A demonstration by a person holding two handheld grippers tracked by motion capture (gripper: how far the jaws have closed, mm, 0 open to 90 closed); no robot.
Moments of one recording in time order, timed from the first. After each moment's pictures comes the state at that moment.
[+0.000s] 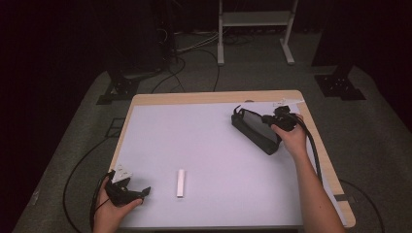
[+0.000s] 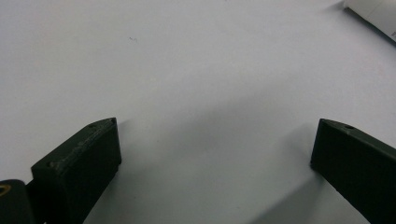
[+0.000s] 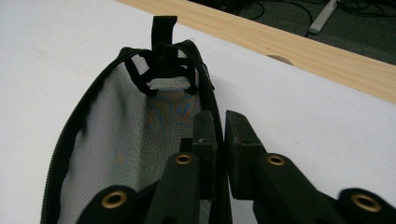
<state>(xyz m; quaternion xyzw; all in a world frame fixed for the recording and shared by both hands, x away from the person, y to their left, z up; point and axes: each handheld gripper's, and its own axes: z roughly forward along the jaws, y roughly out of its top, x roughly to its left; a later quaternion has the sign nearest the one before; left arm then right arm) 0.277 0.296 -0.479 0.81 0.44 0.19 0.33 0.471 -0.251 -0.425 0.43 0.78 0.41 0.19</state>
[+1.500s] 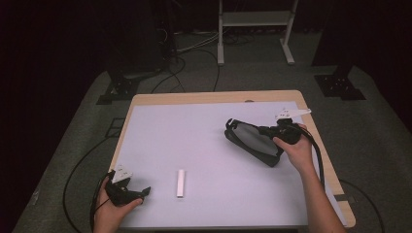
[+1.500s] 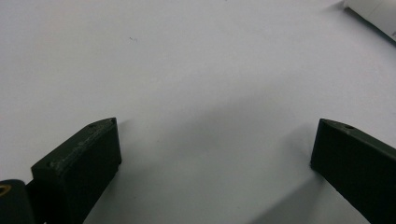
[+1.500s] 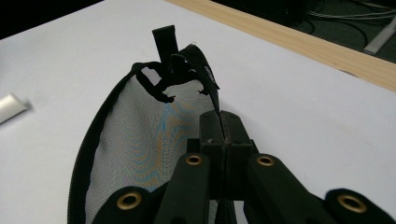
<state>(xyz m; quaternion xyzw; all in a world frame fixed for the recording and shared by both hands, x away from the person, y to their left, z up) 0.276 0.296 -0.479 0.81 0.44 0.19 0.33 0.407 -0.240 -0.402 0.36 0.80 0.46 0.15</state>
